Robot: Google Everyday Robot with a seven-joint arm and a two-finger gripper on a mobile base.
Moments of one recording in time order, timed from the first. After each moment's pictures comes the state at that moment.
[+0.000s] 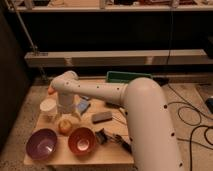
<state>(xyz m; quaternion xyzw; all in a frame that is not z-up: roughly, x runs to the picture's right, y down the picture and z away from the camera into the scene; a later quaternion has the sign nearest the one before) -0.223 0.169 0.811 -0.23 -0.40 -0.66 0.59</state>
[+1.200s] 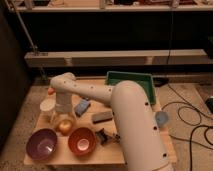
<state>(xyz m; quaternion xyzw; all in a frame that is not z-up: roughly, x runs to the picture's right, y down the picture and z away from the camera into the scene) -0.244 0.178 0.831 -0.25 -0.45 -0.65 0.56</state>
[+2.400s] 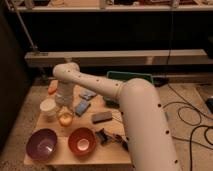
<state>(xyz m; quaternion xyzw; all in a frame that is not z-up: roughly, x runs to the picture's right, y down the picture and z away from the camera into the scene) -0.231 0.118 0.772 -0.23 -0.46 -0.63 0.58</state>
